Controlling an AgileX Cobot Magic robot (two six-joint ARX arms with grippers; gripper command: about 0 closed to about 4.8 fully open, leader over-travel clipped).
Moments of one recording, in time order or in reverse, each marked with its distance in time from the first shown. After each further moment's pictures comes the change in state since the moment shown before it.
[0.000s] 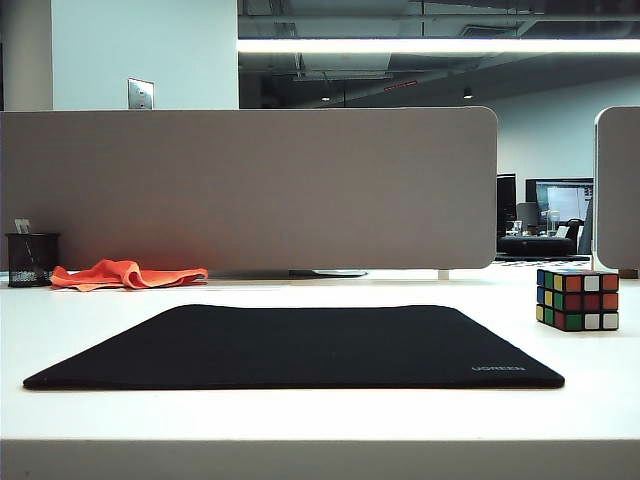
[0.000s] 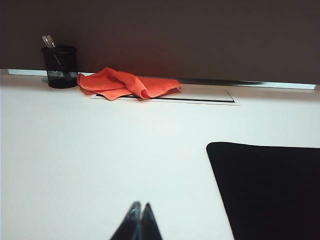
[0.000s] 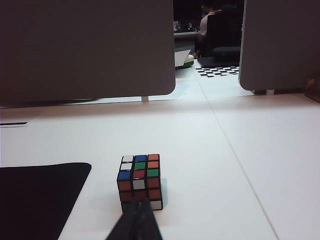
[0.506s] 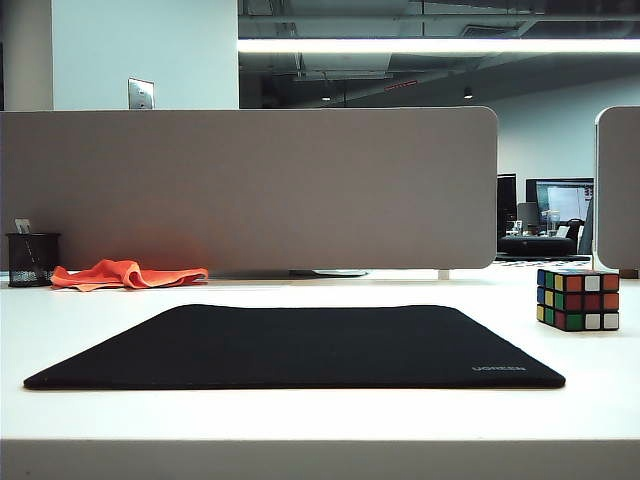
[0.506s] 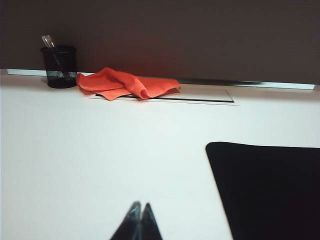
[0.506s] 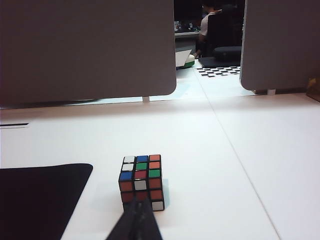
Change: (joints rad) left arm 0.000 0.000 0.000 0.000 0.008 -0.002; right arm 0.003 0.000 0.000 0.004 0.000 0.008
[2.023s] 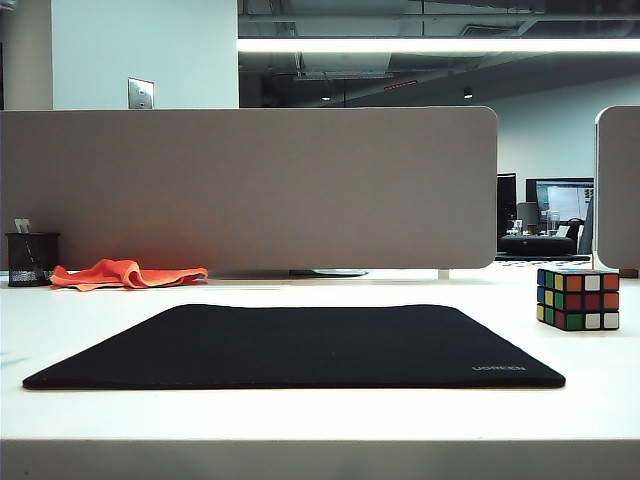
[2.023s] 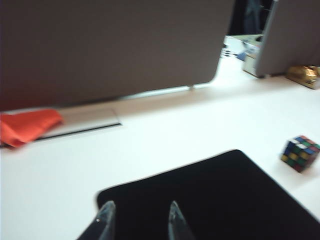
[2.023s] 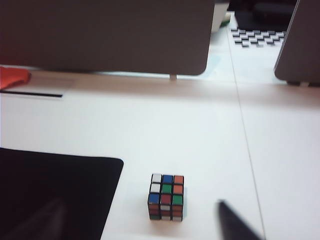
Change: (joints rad) left arm -0.063 0.632 0.606 -0.071 0.393 0.030; right arm 0.004 0.654 0.890 -0.550 -0.123 -0.079
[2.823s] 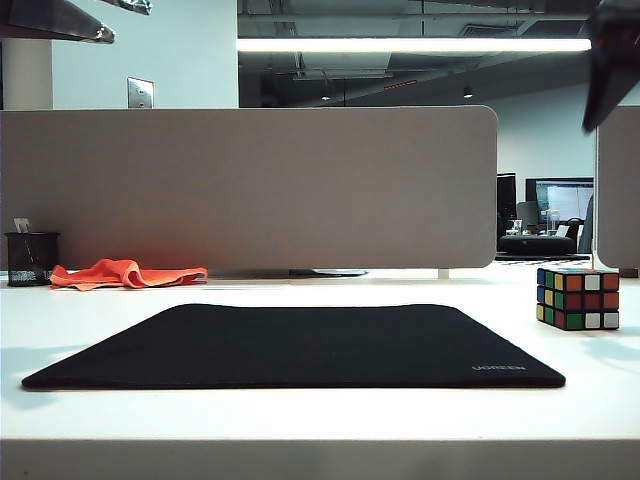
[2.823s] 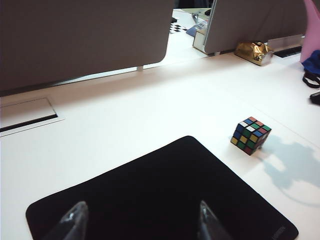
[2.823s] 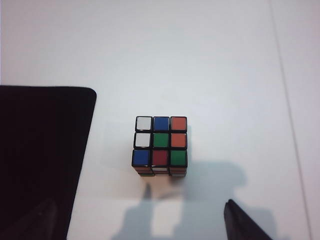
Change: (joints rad) left arm -0.187 0.241 0.106 0.045 0.002 -0.006; right arm 0.032 0.529 0.082 0.021 0.064 0.045
